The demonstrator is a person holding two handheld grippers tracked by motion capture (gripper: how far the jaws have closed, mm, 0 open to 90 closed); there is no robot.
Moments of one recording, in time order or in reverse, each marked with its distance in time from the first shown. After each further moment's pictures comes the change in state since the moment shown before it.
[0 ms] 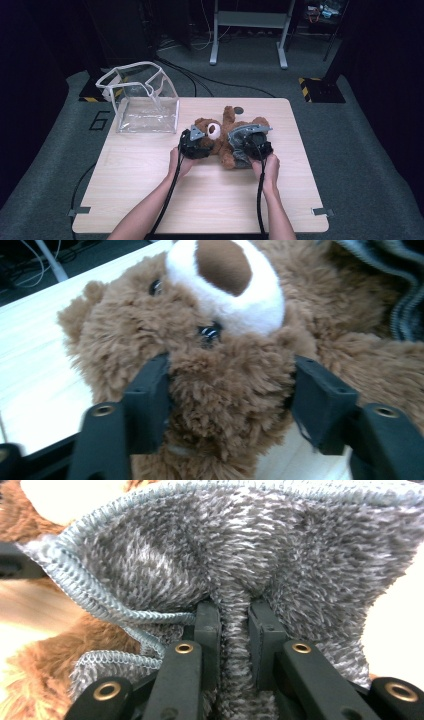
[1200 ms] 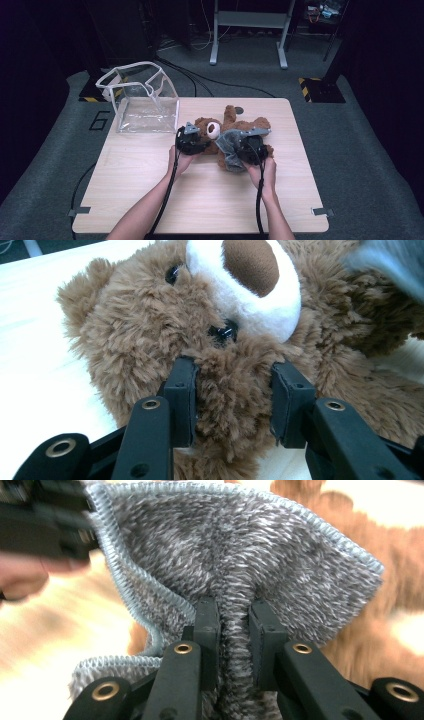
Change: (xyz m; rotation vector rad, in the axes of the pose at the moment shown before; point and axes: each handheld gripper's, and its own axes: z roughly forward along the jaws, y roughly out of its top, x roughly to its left) left arm 0.017 -0.001 0.005 -0.006 -0.077 -0.122; right arm 0.030 0.010 -0.034 -0.022 0.140 -0.038
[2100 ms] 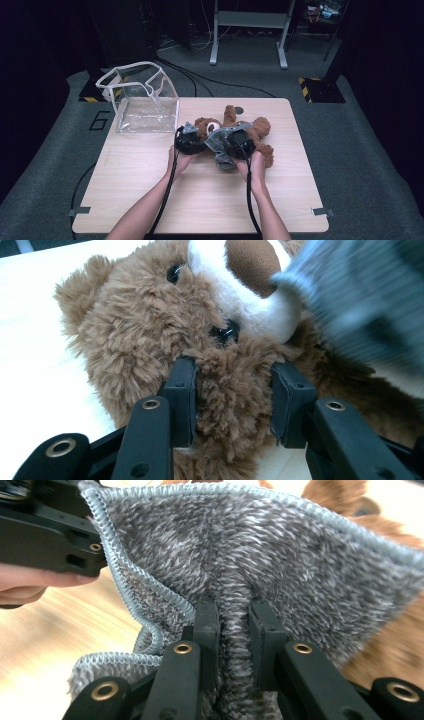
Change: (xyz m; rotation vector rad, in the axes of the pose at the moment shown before) left arm 0.004 -0.001 0.000 -0.001 -0.025 -0.019; right arm 0.020 0.016 0.034 0.093 -0.005 -0.074
